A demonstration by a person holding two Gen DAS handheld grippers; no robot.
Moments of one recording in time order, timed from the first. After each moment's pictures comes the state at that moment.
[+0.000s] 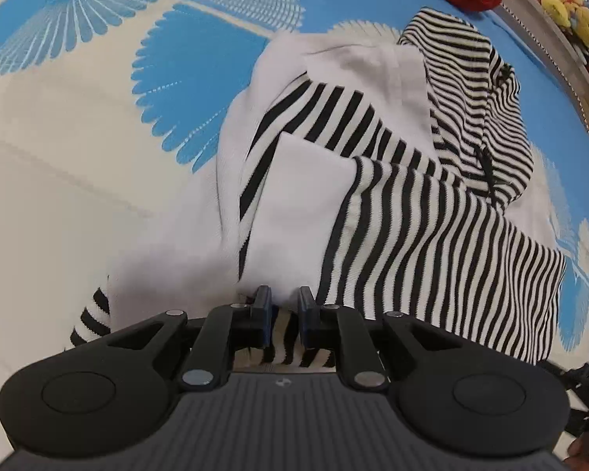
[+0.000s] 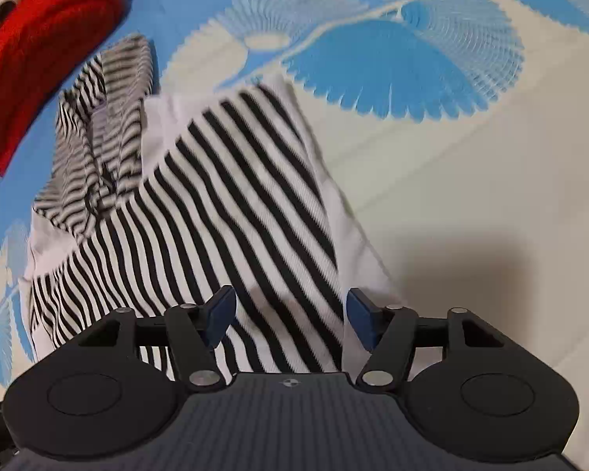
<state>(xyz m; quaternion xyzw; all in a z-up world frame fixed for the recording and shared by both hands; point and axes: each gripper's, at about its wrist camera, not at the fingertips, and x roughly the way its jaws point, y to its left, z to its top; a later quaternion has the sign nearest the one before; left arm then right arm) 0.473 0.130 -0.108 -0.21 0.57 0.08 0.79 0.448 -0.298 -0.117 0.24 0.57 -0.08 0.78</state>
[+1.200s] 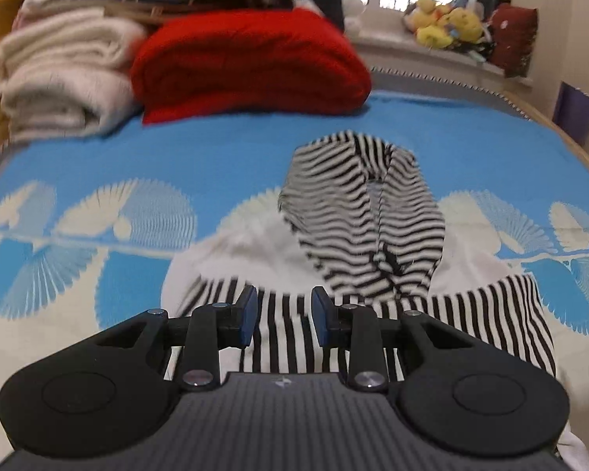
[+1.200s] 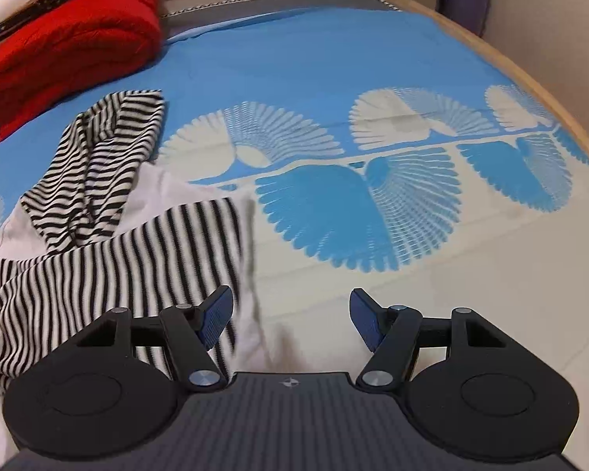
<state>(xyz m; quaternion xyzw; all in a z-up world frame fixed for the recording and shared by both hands) 0.474 0.020 -0.020 0.01 0.36 0.05 0.93 0.432 -0.331 -0.042 0.05 0.46 -0.08 0.88</state>
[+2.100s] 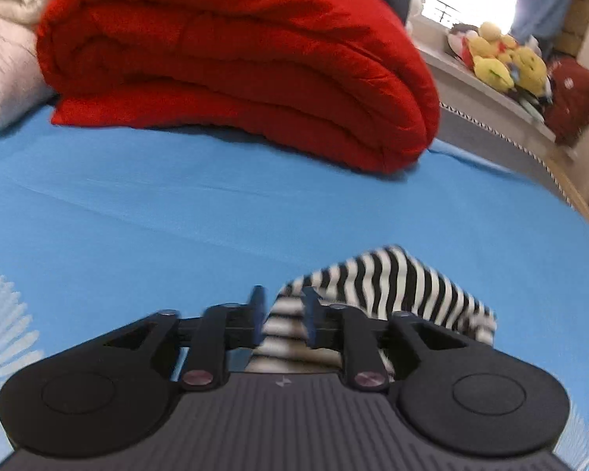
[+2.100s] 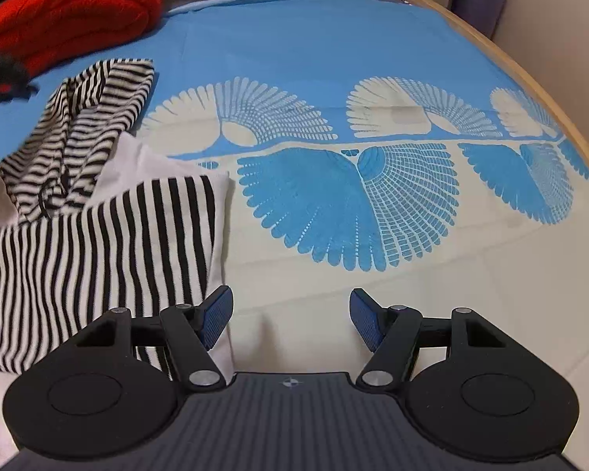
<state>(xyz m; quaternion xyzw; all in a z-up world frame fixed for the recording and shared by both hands) 0.833 0.075 -0.084 -0.13 0.39 0.04 0.91 0.445 -0.334 -0.069 -0.02 0.48 -0.07 0.87</state>
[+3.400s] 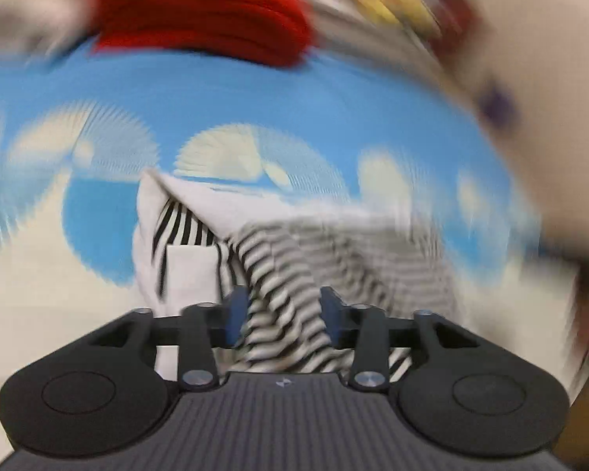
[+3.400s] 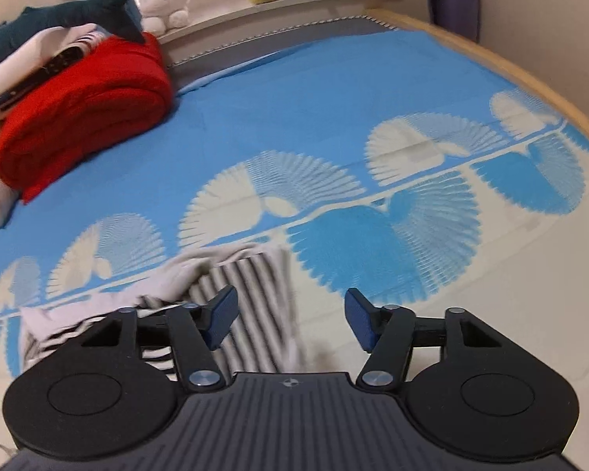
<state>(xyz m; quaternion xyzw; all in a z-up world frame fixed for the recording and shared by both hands) 0.439 0.114 -0.018 -0.18 0.44 -0.07 0.88 0.434 -0.319 -0.021 0.14 0.42 -0.04 0.90</state>
